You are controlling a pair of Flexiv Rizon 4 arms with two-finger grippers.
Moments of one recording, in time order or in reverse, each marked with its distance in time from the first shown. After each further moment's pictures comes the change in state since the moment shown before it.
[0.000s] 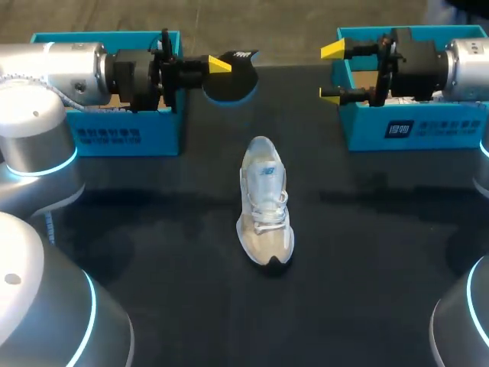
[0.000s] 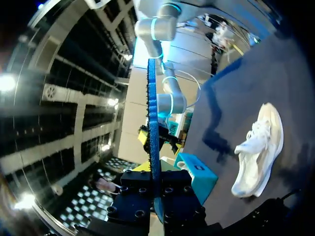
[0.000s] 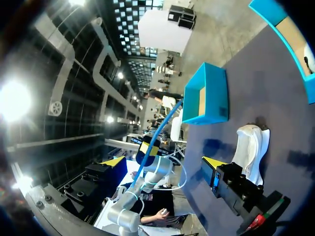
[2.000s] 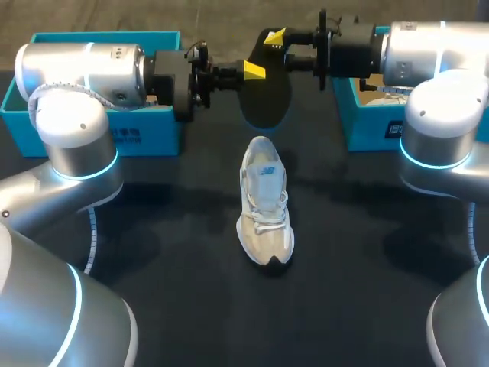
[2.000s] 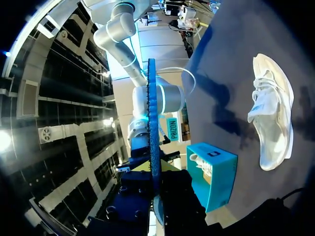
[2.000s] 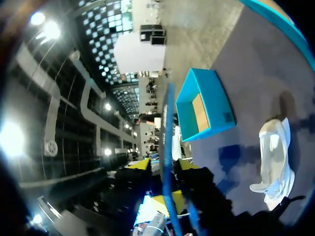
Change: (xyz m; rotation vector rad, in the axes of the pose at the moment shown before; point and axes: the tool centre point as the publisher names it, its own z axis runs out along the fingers) left arm 0.007 0.008 0.057 0.029 0.005 0.395; right arm 0.016 0.049 0.095 -0.193 -0.055 0.239
